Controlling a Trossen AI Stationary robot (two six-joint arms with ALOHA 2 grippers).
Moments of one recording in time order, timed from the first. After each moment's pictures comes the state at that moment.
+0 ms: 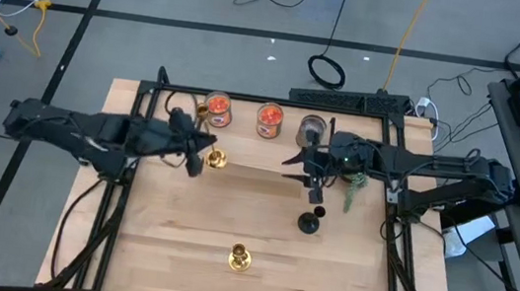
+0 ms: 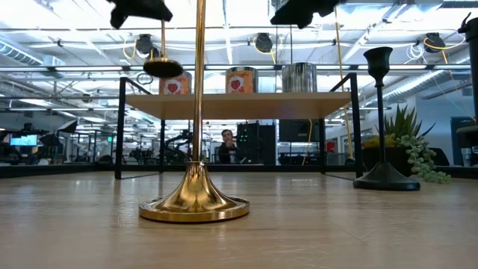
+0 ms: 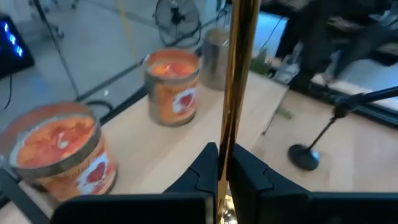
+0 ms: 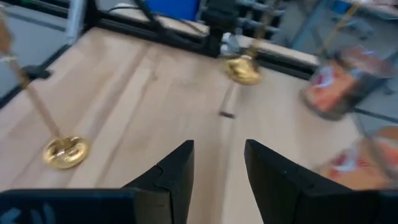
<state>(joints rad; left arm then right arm) -0.08 0.98 0.96 -0.43 -0.49 -0.37 -0.04 1.23 1.05 -0.26 -0.10 -0.25</state>
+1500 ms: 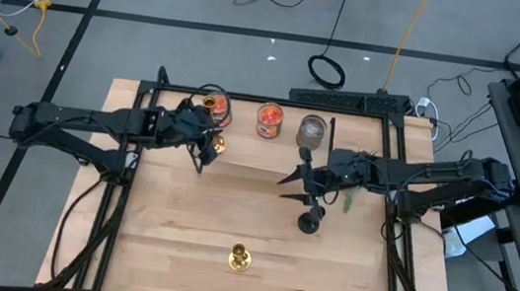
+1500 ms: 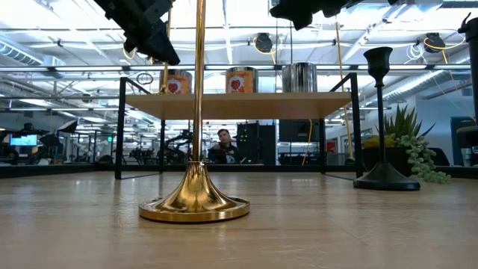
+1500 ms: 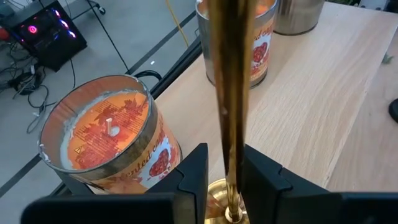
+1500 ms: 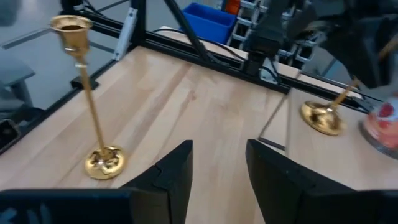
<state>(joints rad) 0.11 1.12 0.96 -0.49 -0.45 -0.19 0.06 1.23 0.92 -0.05 -0.16 -0.25</state>
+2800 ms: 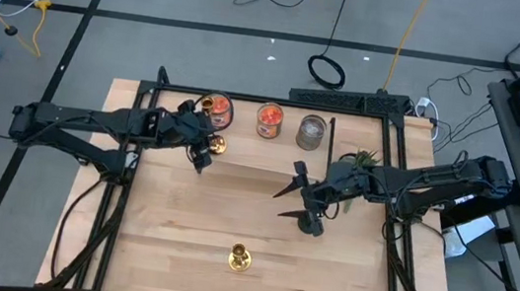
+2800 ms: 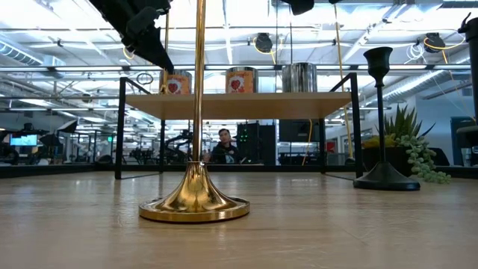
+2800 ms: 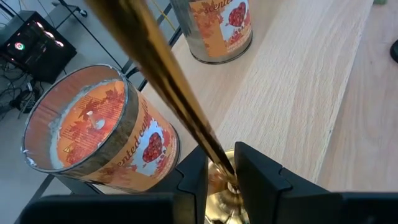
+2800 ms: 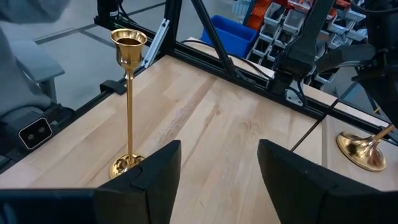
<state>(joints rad) 0.11 1.12 0.96 -0.56 -0.40 -0.03 0.15 1.26 0.92 0.01 -0.16 -0.28</state>
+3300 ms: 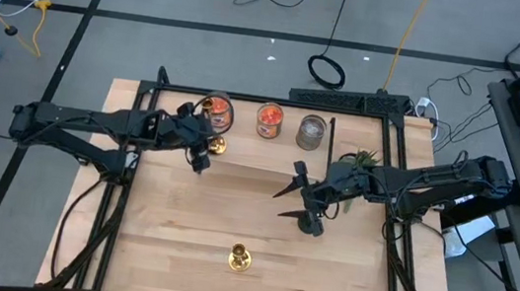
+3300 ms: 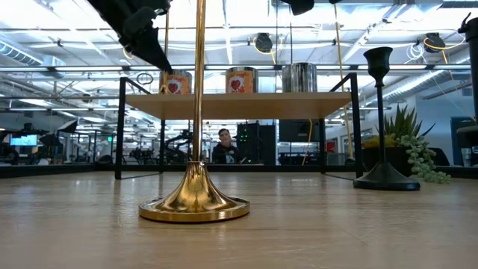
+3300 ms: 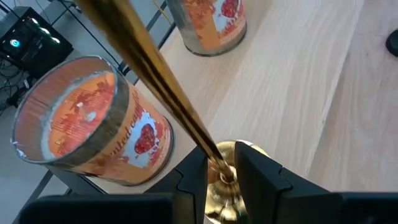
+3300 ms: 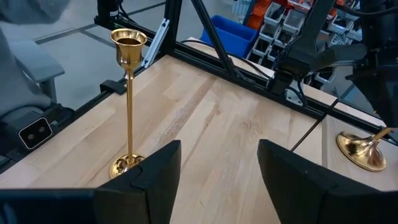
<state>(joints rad) 0.09 1.12 0.96 -0.59 -0.40 -0.05 0.15 1.26 0.92 0.01 -0.16 -0.28</state>
